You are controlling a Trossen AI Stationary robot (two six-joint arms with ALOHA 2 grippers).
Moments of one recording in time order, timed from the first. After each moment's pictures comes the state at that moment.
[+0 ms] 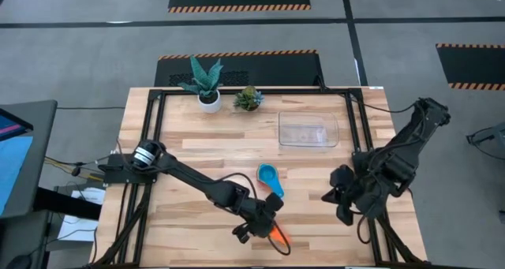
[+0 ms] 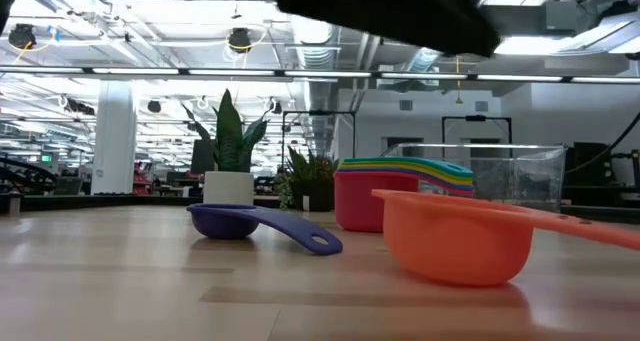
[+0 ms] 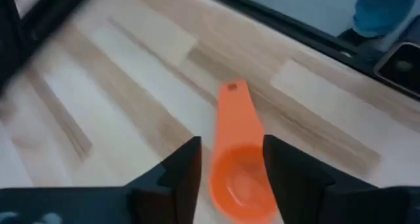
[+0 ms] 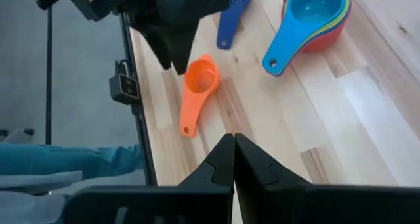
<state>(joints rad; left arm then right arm) -0.41 2.09 1.60 -0.31 0.06 0.52 0.84 1.13 1.09 -0.87 0.43 1.13</state>
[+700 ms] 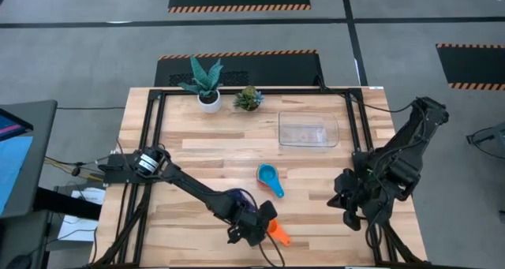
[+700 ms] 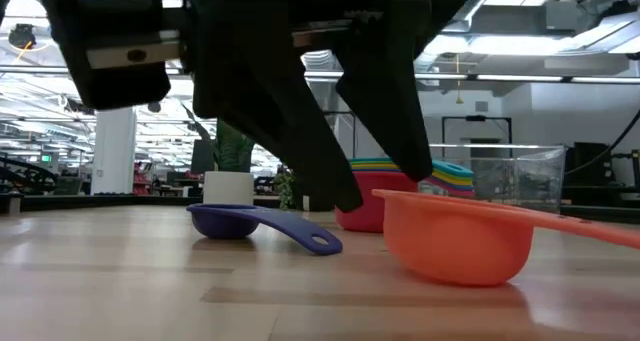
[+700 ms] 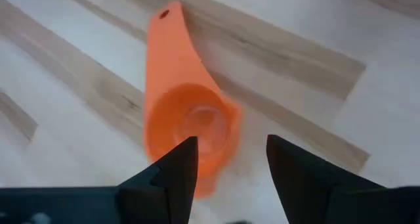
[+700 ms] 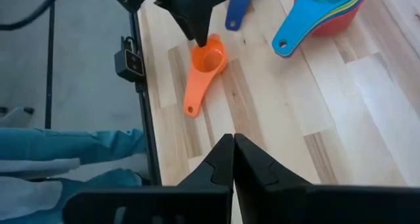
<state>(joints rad) -0.47 2.15 1.60 -0.46 -0.07 0.66 0.91 1.13 1.09 -0.90 0.42 1.14</state>
